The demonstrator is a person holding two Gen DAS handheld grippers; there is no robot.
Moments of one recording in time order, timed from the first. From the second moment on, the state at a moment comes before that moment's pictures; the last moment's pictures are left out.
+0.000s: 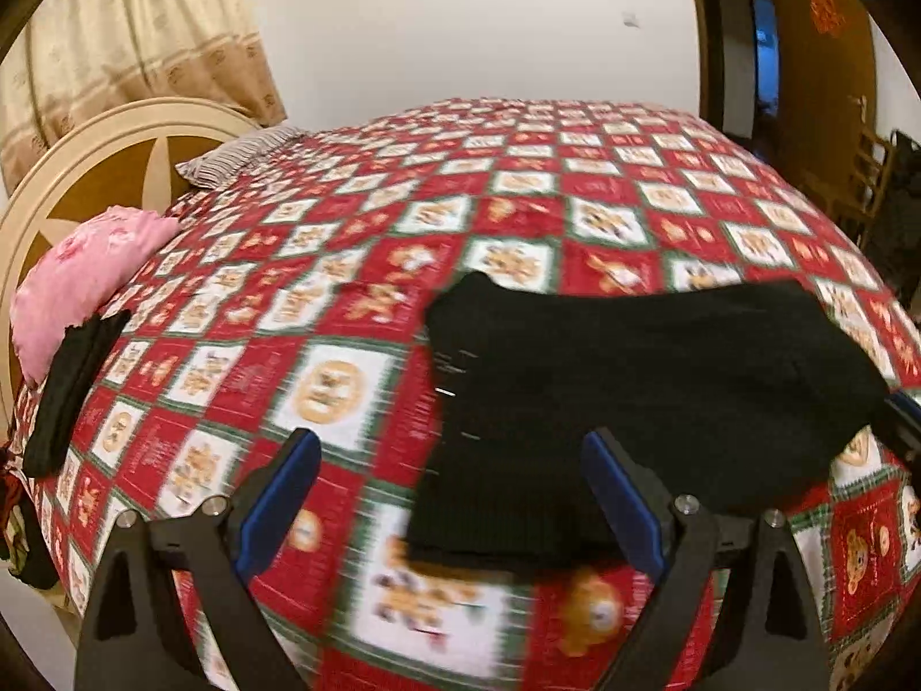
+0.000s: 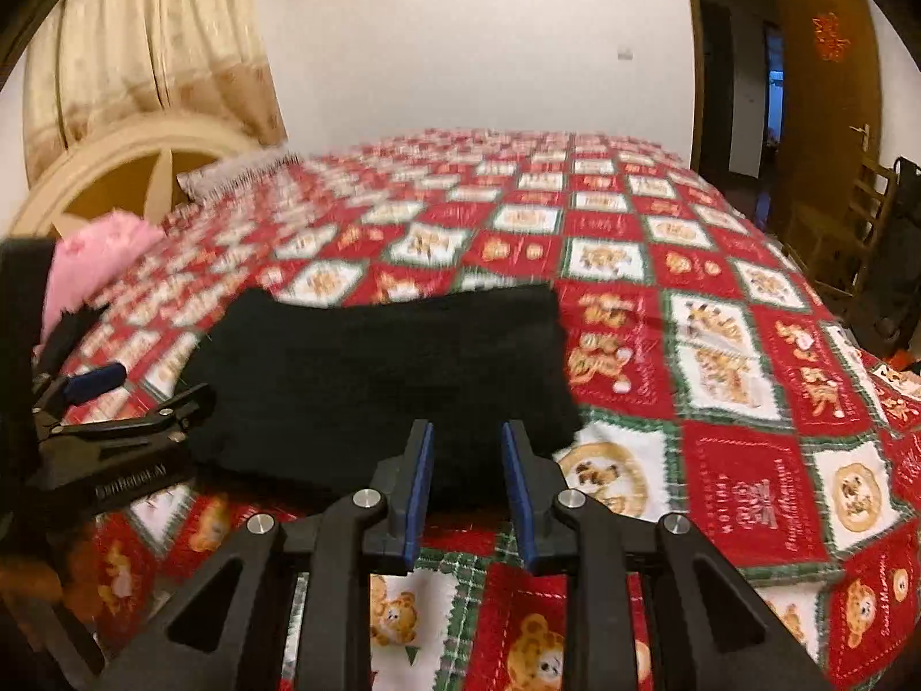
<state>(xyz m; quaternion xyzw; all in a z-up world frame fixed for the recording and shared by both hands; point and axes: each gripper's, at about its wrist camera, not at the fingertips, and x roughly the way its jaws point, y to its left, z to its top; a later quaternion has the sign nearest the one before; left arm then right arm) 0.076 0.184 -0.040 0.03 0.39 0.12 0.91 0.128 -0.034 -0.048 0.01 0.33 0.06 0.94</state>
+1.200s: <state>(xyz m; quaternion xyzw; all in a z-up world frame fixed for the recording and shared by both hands) 0.007 0.176 -0.047 0.01 0.42 0.12 0.90 0.031 -0.044 -0.049 0.11 0.37 0.02 0.92</state>
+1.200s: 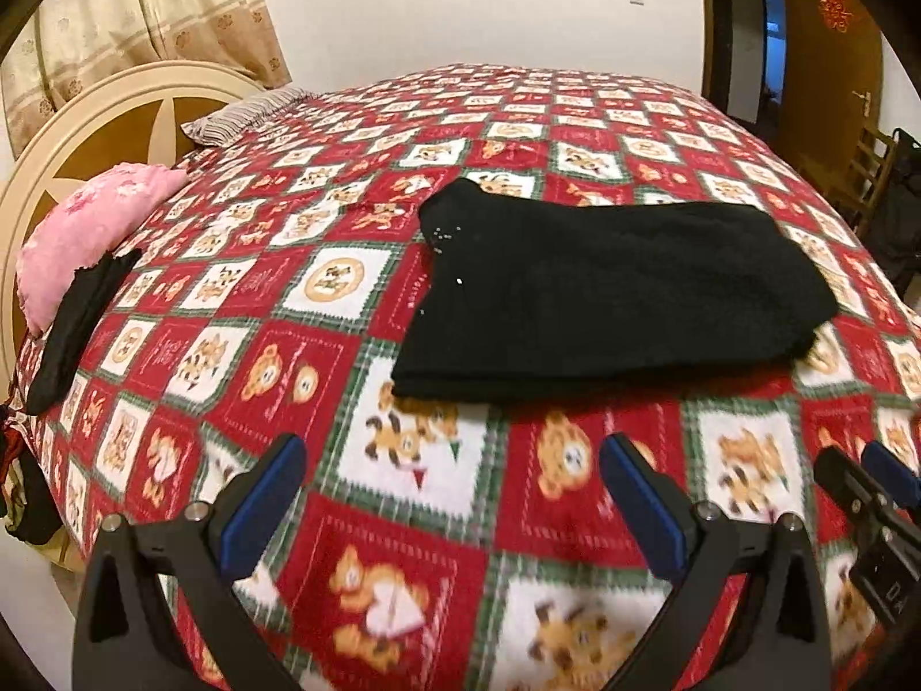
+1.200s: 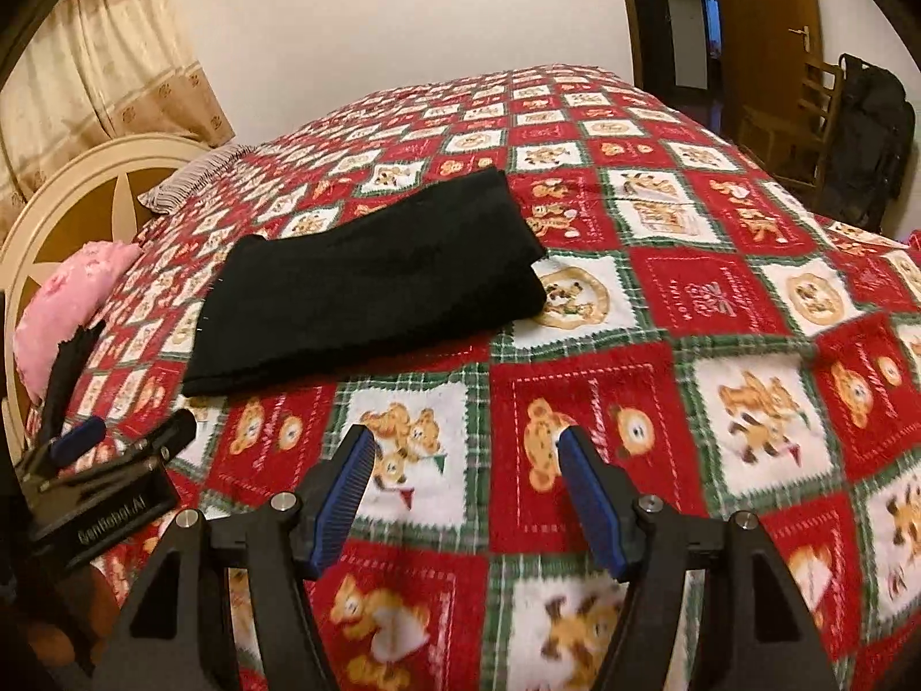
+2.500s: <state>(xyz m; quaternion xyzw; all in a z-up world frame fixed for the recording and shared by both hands) -0.087 0.148 0.037 0.04 0.30 0.11 0.95 -0.090 -0.033 0.058 0.08 0.17 -0.02 0.98</state>
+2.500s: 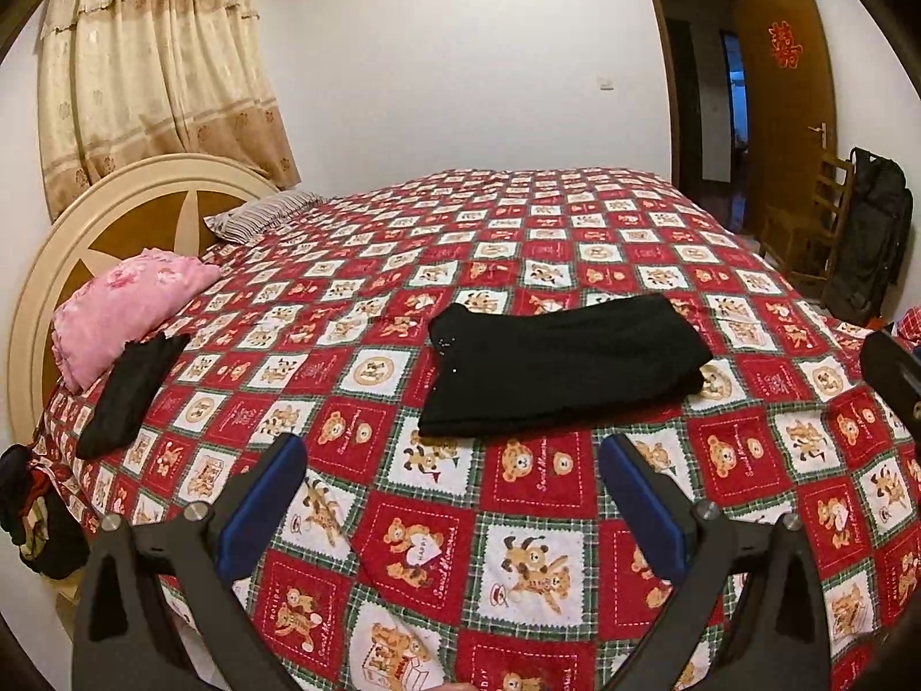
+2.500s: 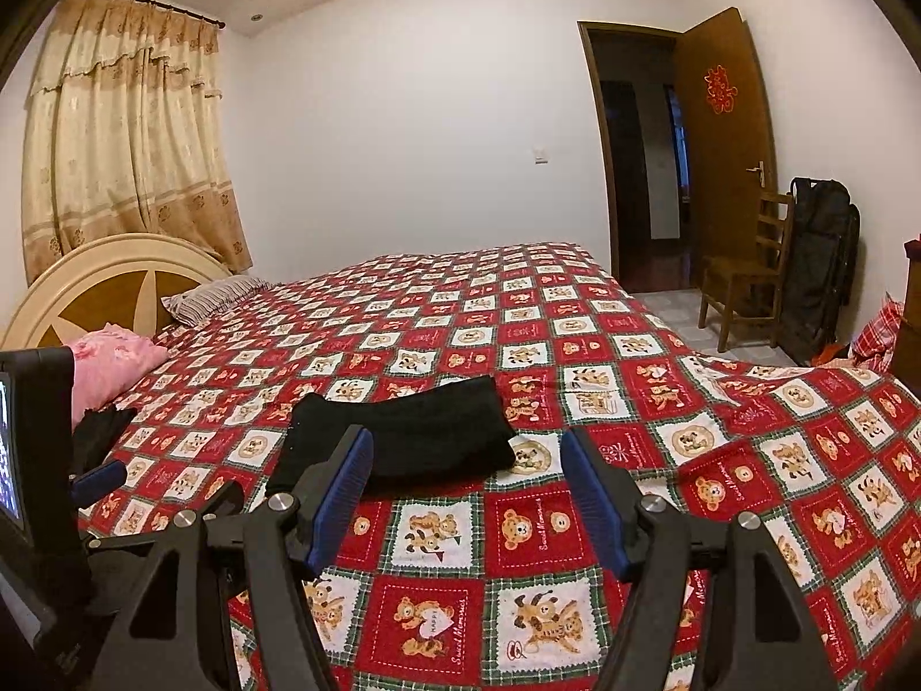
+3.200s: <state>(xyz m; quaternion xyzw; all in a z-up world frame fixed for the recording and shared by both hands) -0.086 0.148 0.036 0.04 0.30 0.11 0.94 -0.089 -0.037 0.055 0.09 0.18 -0.02 0.98</state>
